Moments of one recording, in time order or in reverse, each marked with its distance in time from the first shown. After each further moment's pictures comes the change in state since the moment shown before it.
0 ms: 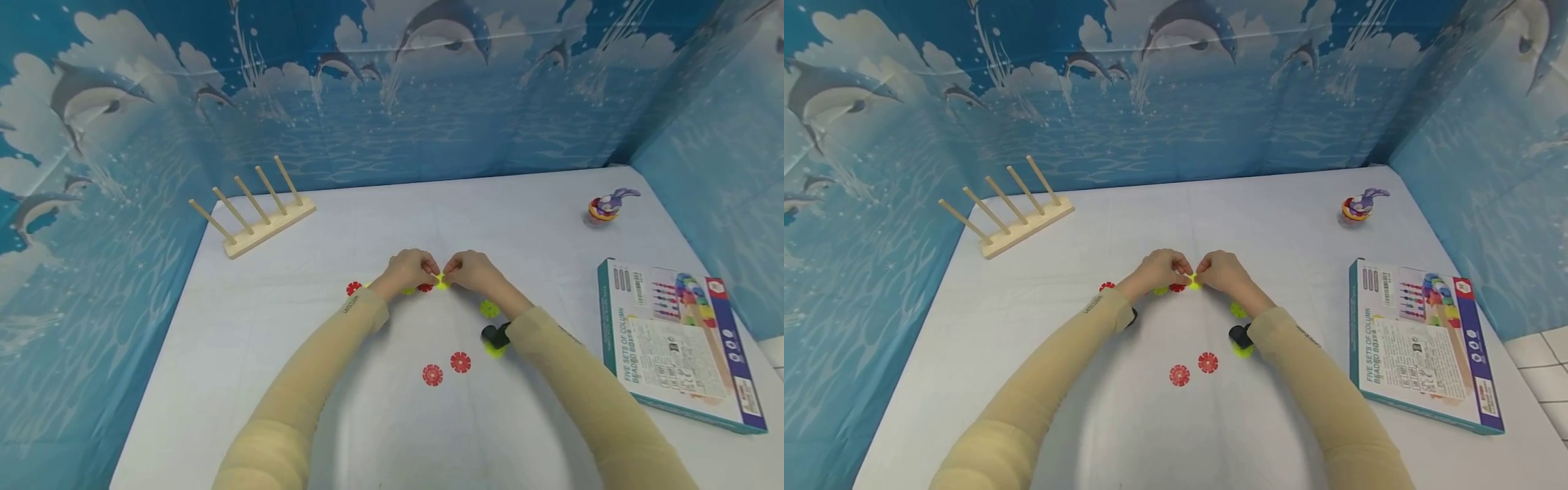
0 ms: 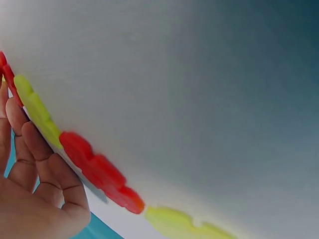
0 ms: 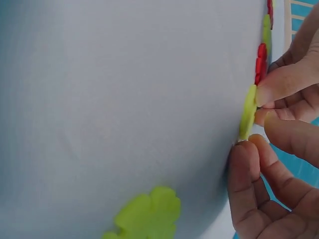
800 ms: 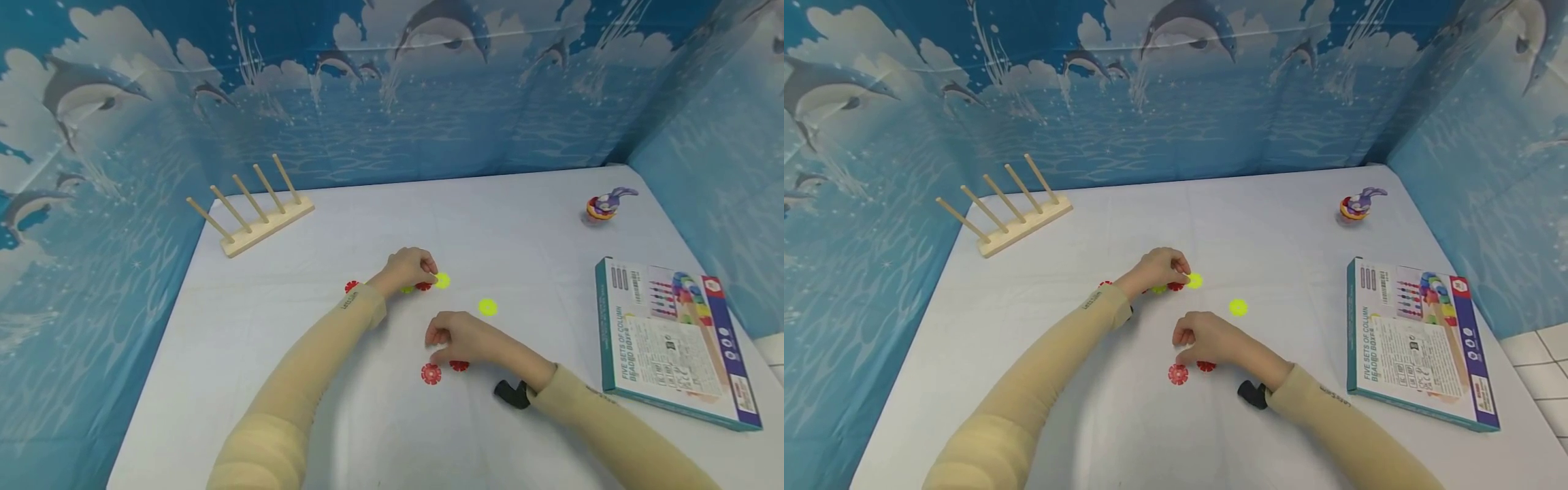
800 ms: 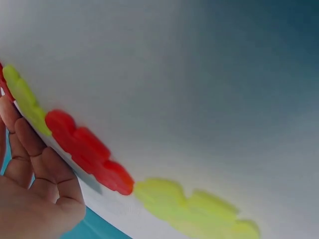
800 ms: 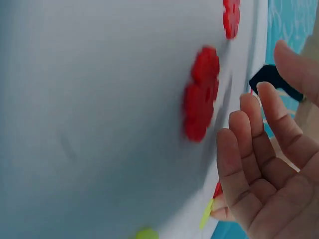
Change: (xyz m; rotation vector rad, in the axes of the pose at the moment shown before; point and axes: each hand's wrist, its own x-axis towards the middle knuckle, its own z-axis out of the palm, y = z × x) left_hand -0.002 0.003 -0.005 0.027 -0.033 -0.007; right_hand -0.083 0.000 0.049 -0.015 -0.237 -0.379
